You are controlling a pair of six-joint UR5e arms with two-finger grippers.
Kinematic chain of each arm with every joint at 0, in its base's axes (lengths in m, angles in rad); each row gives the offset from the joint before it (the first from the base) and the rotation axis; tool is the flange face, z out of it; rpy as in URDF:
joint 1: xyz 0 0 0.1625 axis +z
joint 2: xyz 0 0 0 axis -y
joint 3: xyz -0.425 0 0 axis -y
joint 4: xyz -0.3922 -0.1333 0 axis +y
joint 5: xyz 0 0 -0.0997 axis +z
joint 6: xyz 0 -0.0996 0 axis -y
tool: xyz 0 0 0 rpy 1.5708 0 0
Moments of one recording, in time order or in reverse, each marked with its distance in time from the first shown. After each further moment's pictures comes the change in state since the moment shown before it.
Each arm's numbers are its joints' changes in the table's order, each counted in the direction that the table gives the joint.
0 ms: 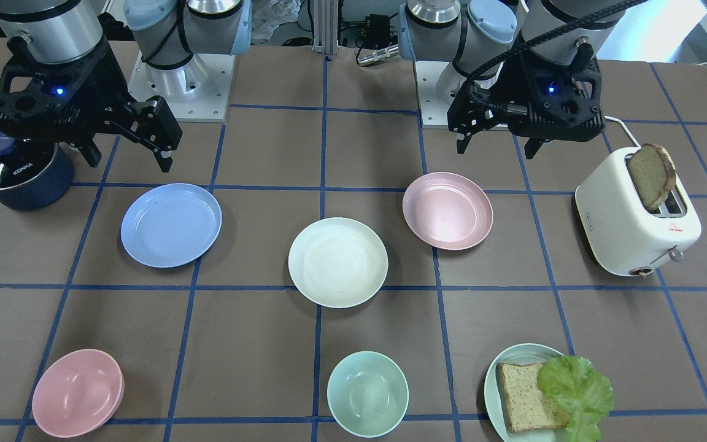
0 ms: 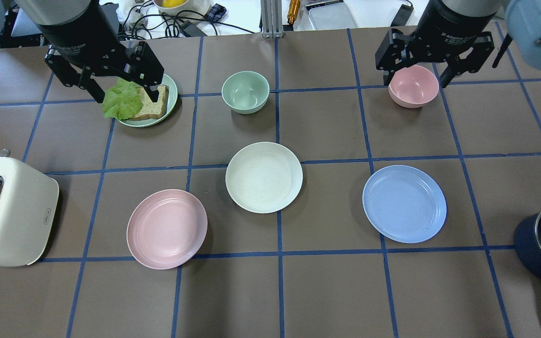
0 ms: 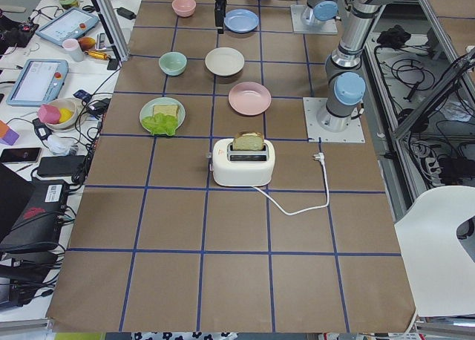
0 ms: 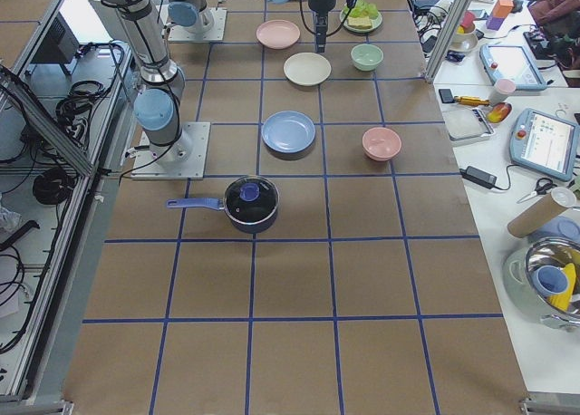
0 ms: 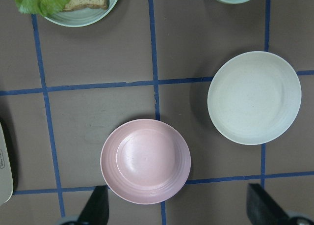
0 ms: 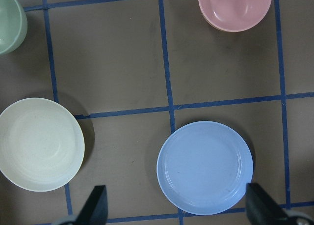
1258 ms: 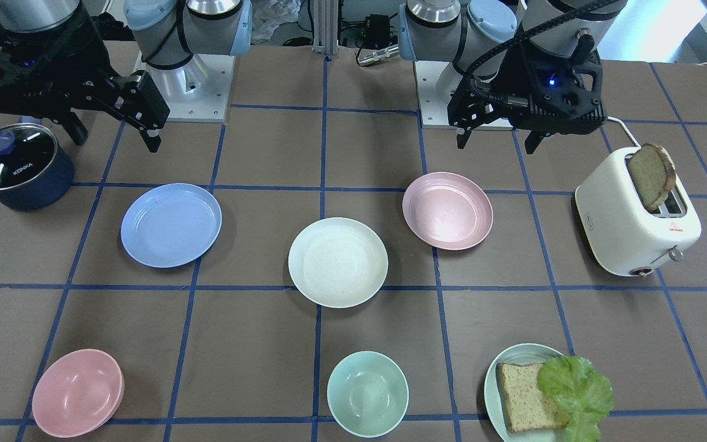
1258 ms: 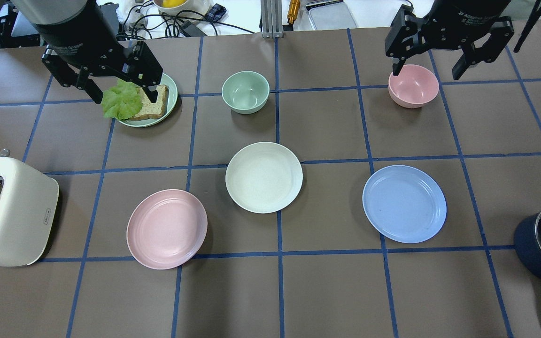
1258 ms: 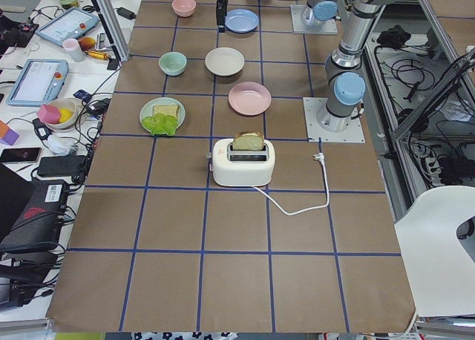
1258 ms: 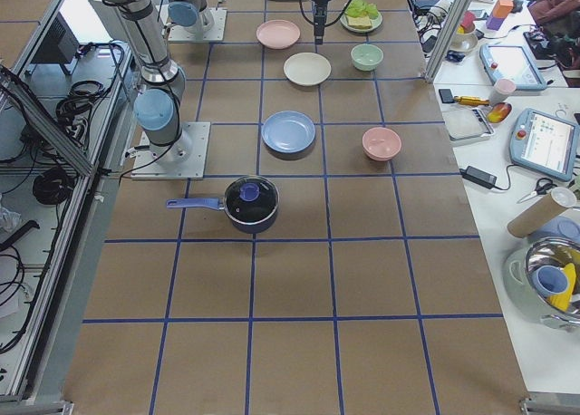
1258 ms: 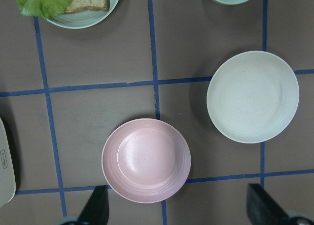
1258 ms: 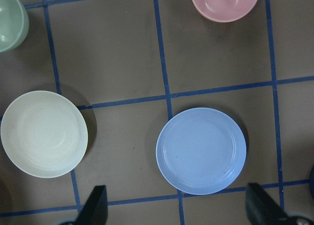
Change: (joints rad) left arm -0.001 0.008 0.002 0.009 0.001 -0.001; right arm -0.016 0.004 -0.093 -0.144 -0.005 0.016
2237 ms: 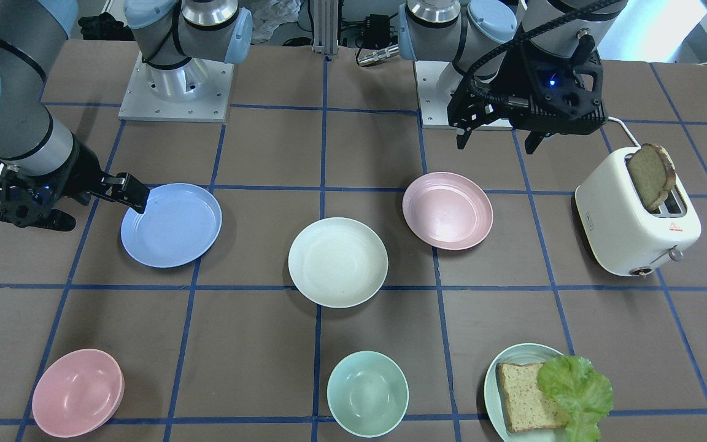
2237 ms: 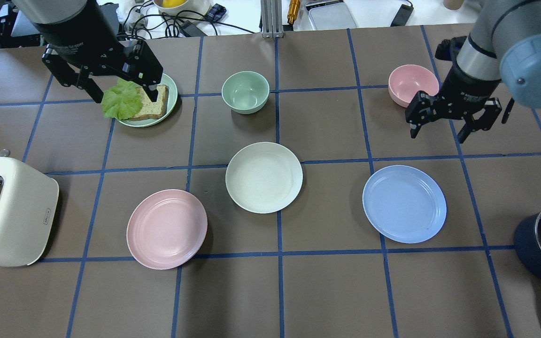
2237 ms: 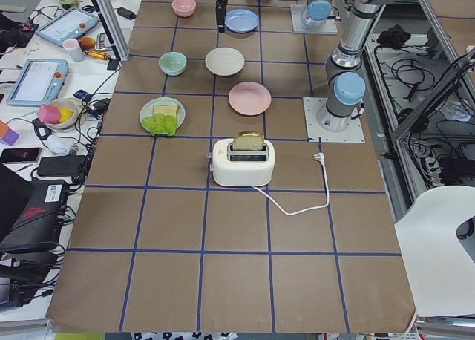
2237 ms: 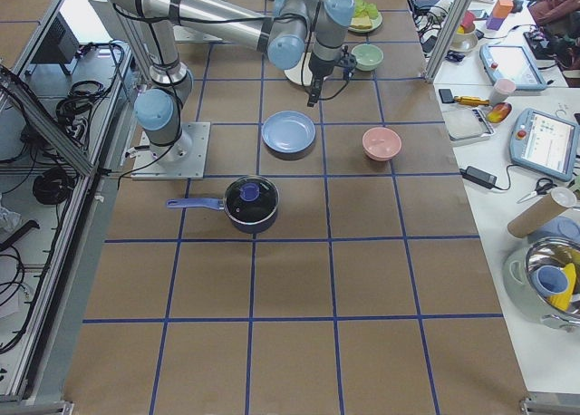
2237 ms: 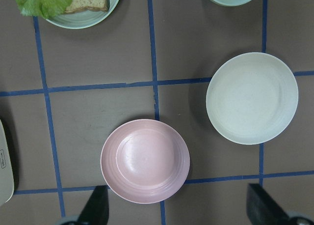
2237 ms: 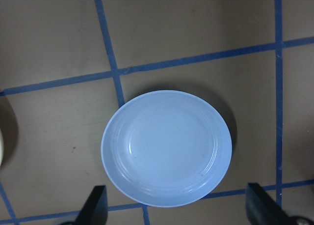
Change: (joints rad) left arm 0.000 -0.002 0.003 0.001 0.001 -0.005; right arm -0.188 0.083 0.368 0.243 0.015 -0.152
